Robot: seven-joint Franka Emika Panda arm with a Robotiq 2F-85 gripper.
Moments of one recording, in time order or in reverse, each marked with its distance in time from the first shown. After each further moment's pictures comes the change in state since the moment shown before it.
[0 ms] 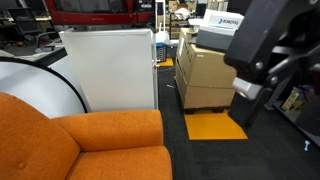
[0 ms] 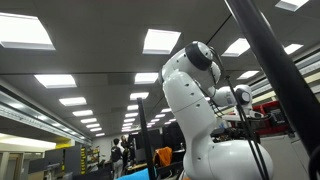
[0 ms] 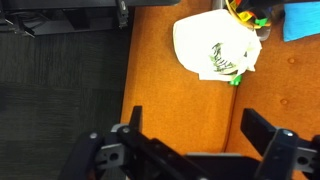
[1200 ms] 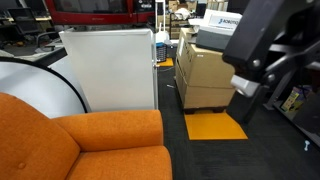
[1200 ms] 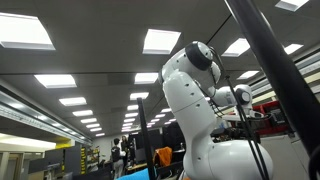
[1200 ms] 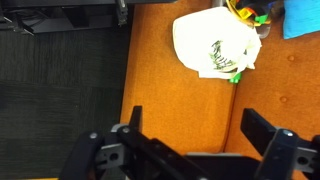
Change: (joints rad) arm 0.000 0.000 0.000 0.000 0.001 0.010 0.000
